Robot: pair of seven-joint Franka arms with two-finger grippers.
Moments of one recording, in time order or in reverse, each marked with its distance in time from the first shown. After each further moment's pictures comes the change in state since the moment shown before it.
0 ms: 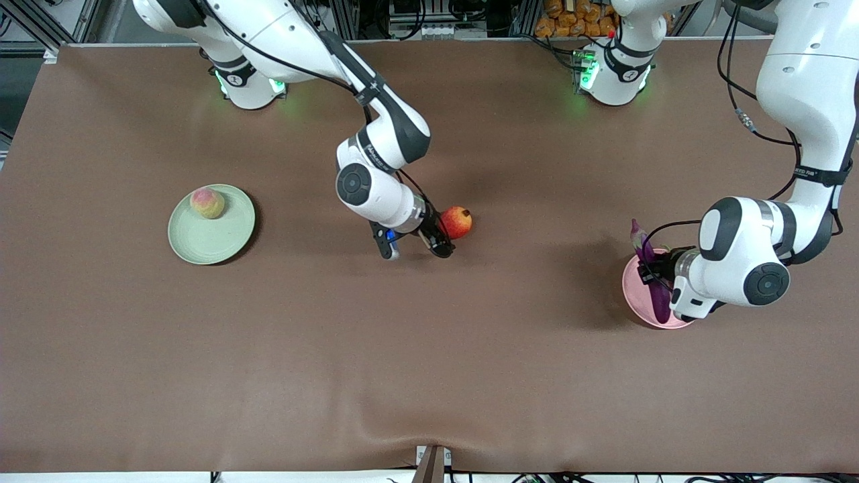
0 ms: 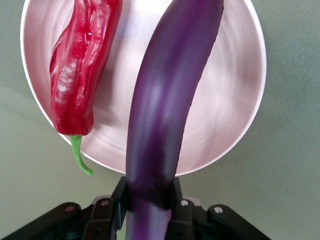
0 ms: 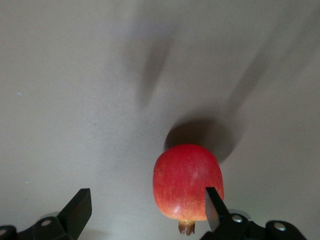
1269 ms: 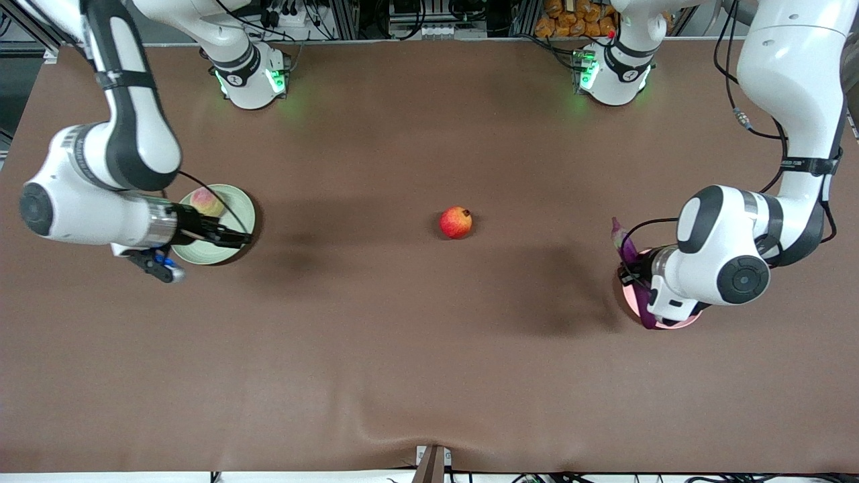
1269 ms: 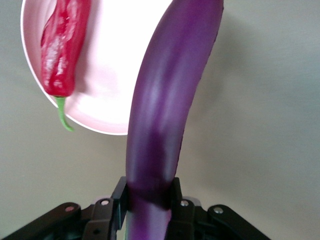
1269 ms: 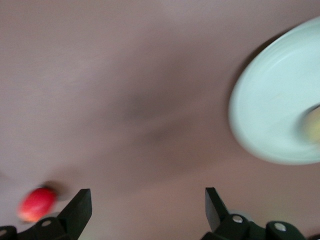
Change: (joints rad) left arm -0.099 -0.040 -0.001 0.087 -0.023 -0.122 -0.081; right arm -0.405 -0.430 -0.256 -0.232 -0.126 -0.632 -1.009
